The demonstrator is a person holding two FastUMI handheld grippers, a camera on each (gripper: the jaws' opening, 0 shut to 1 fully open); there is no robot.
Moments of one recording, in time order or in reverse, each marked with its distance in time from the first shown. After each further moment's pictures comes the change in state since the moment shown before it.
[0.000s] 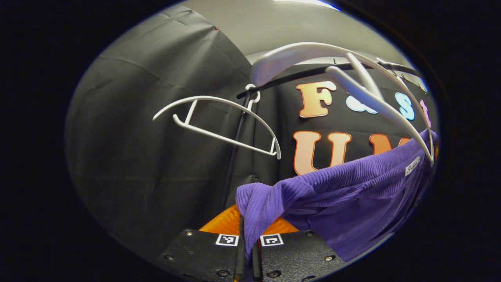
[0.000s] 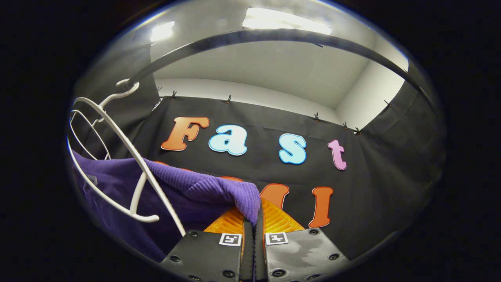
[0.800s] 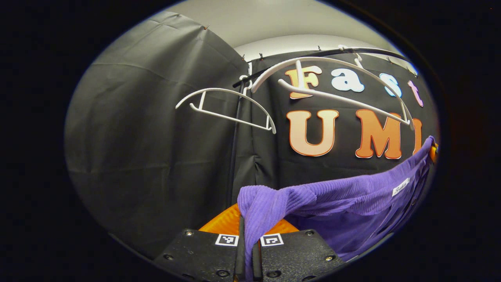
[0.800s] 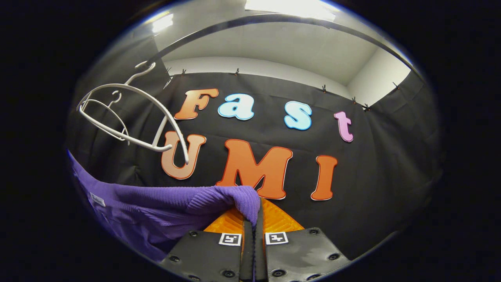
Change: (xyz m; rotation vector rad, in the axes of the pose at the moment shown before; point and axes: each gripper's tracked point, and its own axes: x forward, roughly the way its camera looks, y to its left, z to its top) left arm -0.098 0.007 -0.035 0.086 0.106 0.004; right arm -0.068 -0.024 -0.063 0.034 0.175 0.135
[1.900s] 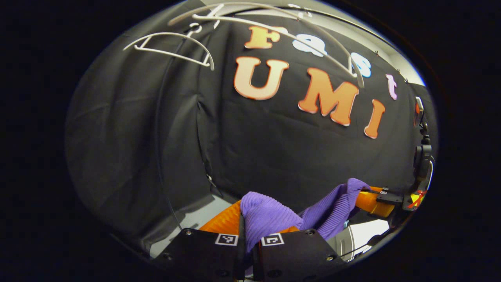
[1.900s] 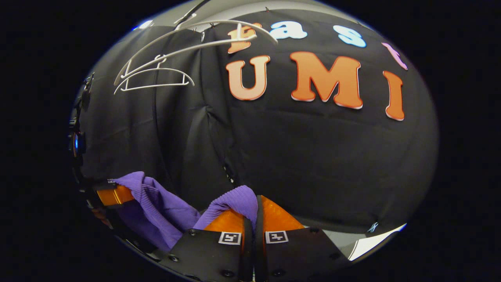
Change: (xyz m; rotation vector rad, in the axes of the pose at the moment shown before) left arm -0.074 -0.161 -0.138 -0.055 0.488 -0.420; right arm -0.120 0.134 -0.175 0.213 0.672 0.483
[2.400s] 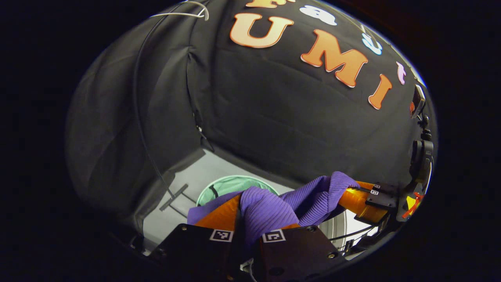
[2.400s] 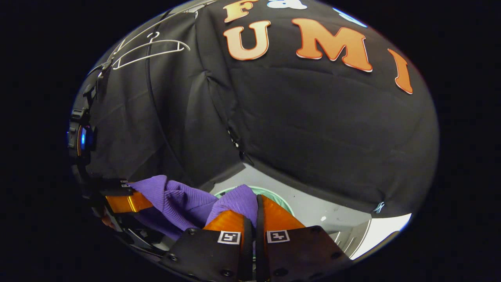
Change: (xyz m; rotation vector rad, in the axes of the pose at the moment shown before) left arm 0.038 -0.012 -0.095 -0.071 0.353 -0.022; right arm 0.024 0.010 -0.096 0.016 0.280 0.028
